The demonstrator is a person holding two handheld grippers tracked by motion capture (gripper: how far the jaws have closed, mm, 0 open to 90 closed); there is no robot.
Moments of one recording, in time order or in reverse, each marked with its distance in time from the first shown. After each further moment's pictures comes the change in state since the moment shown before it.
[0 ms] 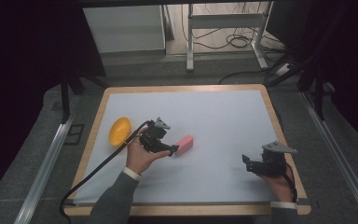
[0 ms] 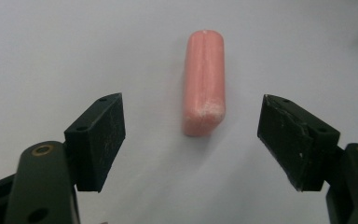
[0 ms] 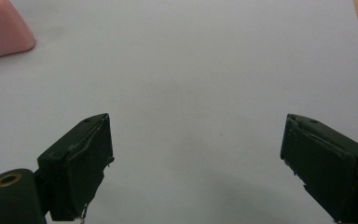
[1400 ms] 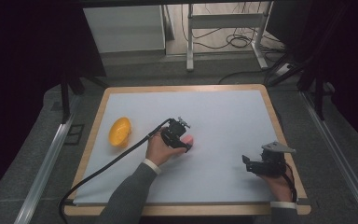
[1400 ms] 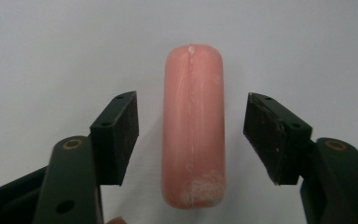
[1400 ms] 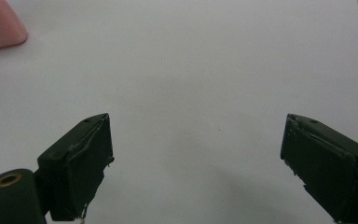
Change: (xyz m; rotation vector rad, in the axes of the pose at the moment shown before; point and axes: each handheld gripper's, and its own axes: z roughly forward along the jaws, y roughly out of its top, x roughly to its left) left arm -0.013 0.033 0.065 0.146 -0.007 0.041; right arm -0.001 -0.002 0.004 0.019 -0.009 0.005
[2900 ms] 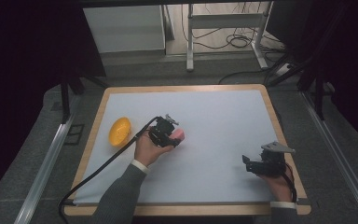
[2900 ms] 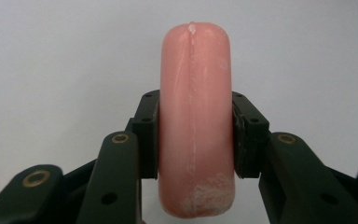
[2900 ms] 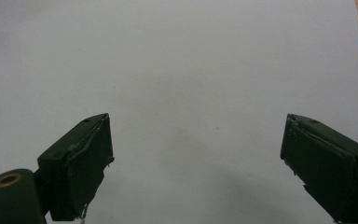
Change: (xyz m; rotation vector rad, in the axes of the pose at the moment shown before) left arm 0.015 -0.019 -0.036 -0.051 0.034 -0.047; right arm 0.000 0.000 0.001 0.007 -0.009 -0.003
